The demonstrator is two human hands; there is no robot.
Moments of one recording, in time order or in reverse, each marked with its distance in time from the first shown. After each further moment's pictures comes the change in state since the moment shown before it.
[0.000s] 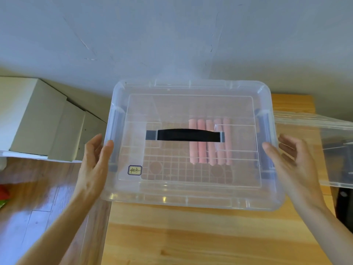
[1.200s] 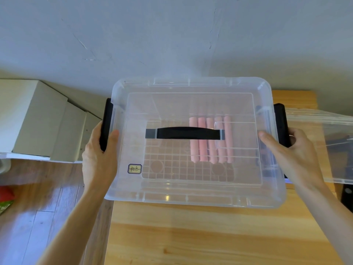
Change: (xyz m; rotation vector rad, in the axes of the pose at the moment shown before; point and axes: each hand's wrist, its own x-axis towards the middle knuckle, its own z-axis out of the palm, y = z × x) left_hand 0.013 0.015 0.019 0.120 0.182 0.173; right_hand 0.023 -0.007 0.002 -0.013 -0.022 0.020
